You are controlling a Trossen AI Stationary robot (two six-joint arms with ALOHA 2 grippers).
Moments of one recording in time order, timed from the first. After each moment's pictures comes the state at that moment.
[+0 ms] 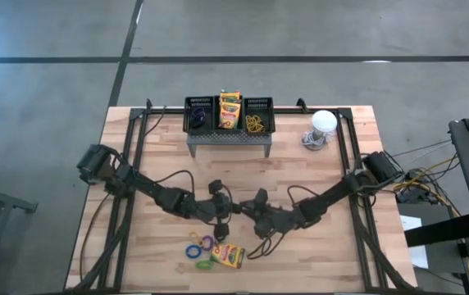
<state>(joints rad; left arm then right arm) -0.35 1.76 0.81 0.36 -0.45 -0.24 0.45 1.89 0.80 0.68 0.72 -0.88</state>
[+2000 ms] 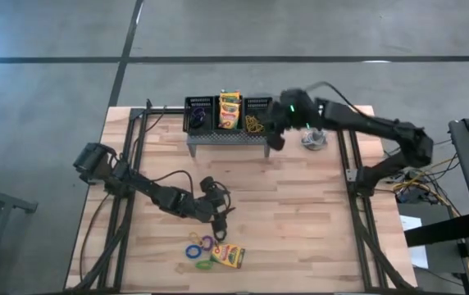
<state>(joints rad) -0.35 1.73 0.76 0.27 -0.55 -0.37 -0.35 1.42 1.30 -0.56 0.08 -0.13</state>
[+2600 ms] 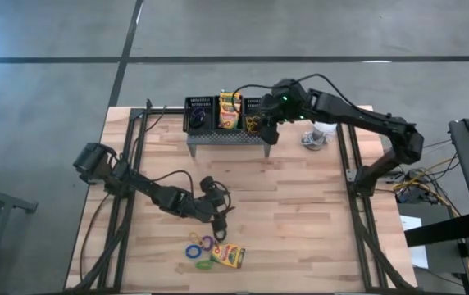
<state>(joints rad) -0.35 1.73 0.77 0.26 -0.55 -0.38 -0.40 1.53 1.45 -0.60 -0.03 -0.16</state>
